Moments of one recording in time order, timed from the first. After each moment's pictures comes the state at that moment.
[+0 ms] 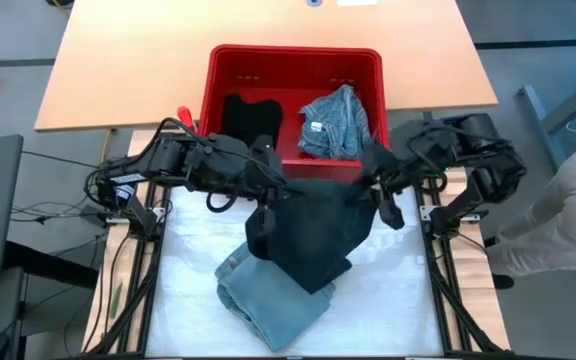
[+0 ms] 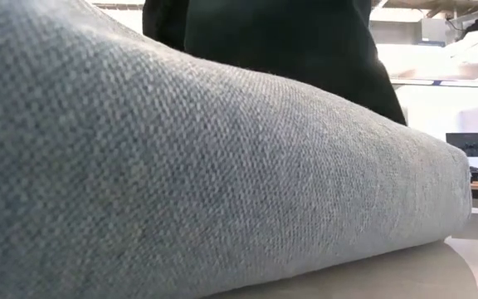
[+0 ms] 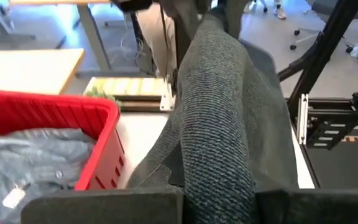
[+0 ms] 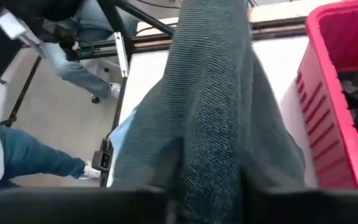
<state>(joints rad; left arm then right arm) -0.14 1.76 2.35 -0.97 -0.22 -0.07 0.16 1.59 2.36 -1.42 -0.03 0.22</state>
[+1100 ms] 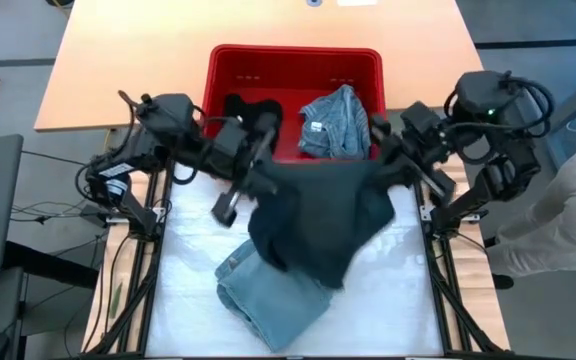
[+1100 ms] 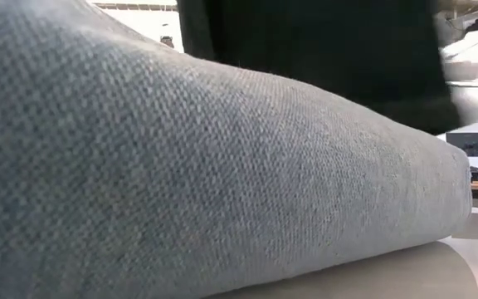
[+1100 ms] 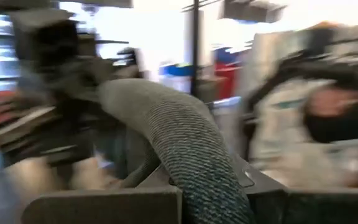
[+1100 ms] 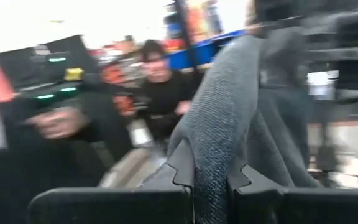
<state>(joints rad) -0.10 1.70 2.35 -0.46 0.35 -0.06 0.09 1.48 2.35 -0.85 -0.43 0.29</state>
